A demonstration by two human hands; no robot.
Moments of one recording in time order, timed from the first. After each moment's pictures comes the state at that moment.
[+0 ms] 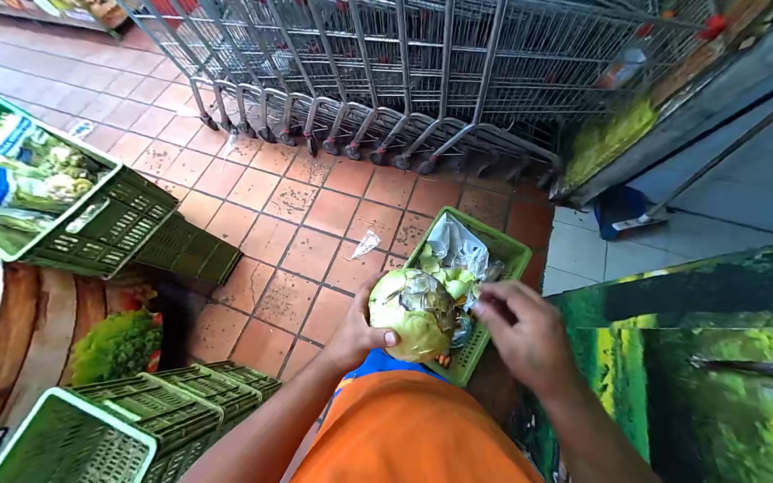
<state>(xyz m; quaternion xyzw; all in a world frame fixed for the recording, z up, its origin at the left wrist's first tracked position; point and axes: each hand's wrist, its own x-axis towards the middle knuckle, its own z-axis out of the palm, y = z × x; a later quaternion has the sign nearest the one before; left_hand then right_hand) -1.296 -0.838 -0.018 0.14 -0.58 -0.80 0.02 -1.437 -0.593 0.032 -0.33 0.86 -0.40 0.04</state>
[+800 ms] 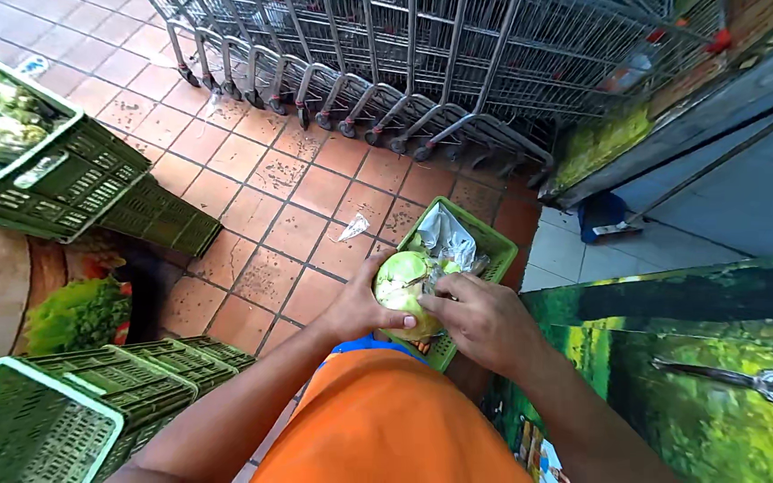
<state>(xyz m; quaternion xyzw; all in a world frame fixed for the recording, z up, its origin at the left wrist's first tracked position) -1.330 -0.841 0.020 0.18 -0.76 -0.62 -0.05 -1.450 -0.632 0.060 -0.61 0.75 -0.24 -0.02</state>
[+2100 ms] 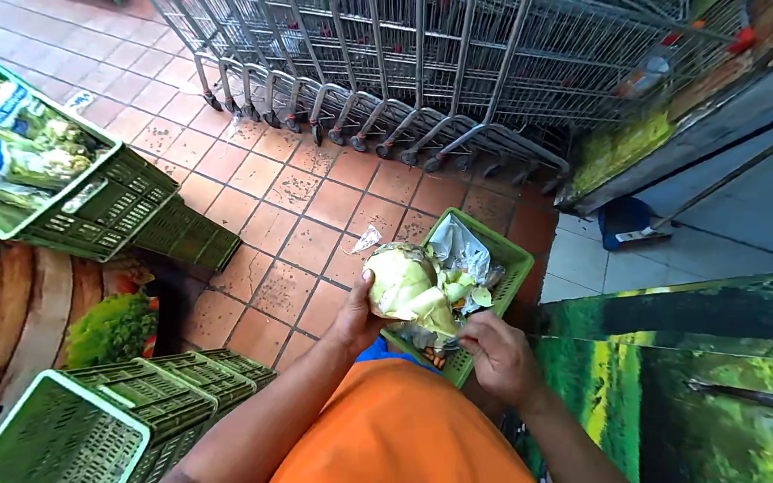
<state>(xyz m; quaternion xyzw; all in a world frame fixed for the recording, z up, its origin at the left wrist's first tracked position) -1.338 -0.841 -0.019 0.32 -0.34 -0.88 0.04 -1.434 -0.598 -0.029 -0.49 0.77 -0.41 0.01</state>
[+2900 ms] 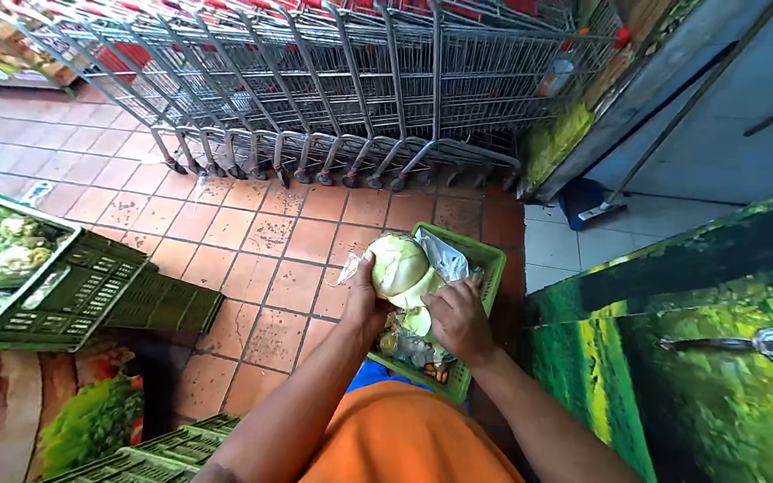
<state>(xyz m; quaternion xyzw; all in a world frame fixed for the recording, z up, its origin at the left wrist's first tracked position) -1.439 -0.822 -0.013 0.34 -0.38 -0.86 0.02 -1.474 -0.636 -0.035 -0.43 0.82 -0.30 -0.22</state>
